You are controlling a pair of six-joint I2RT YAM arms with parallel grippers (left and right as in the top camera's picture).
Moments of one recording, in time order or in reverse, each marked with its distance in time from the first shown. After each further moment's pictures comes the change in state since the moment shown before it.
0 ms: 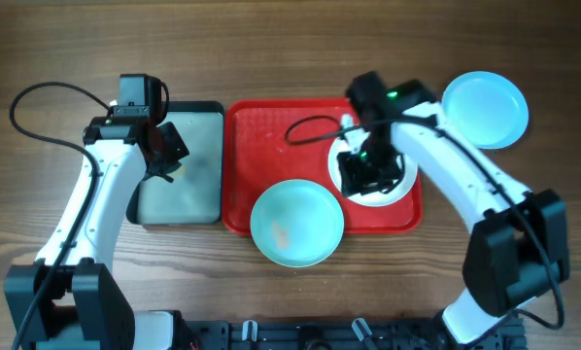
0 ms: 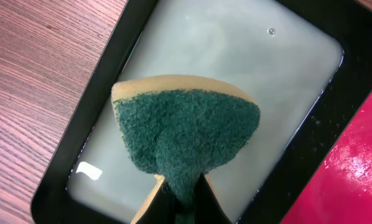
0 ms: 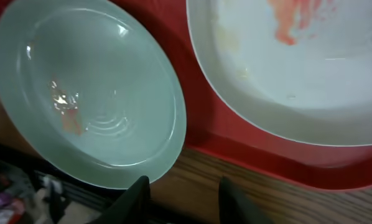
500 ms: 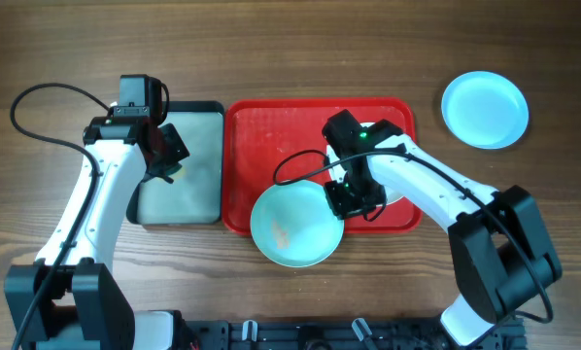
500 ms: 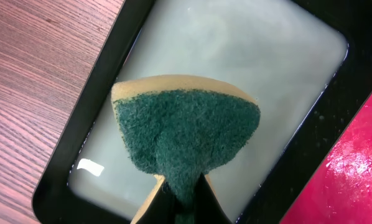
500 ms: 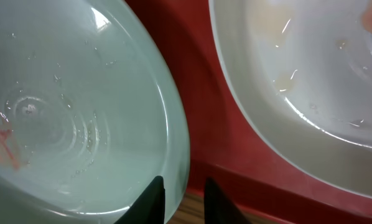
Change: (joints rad) left arm 0.000 0.000 0.000 -0.016 0.004 0.000; right arm 0.109 0.000 -0.241 0.261 0.051 0.067
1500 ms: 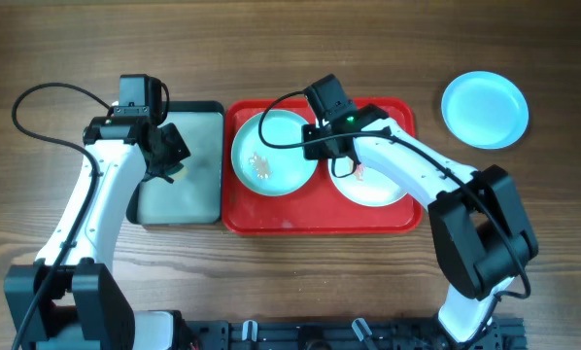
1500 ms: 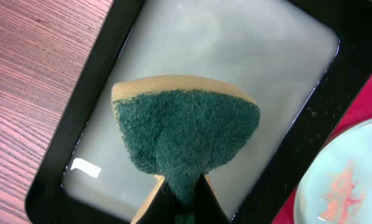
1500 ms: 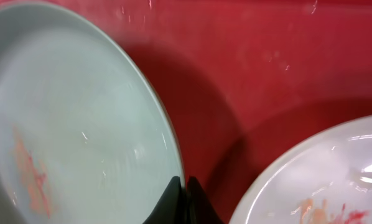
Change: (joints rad) left arm 0.000 0.000 0.000 0.005 0.022 0.012; right arm 0.000 0.121 0.145 0.476 0.211 0.200
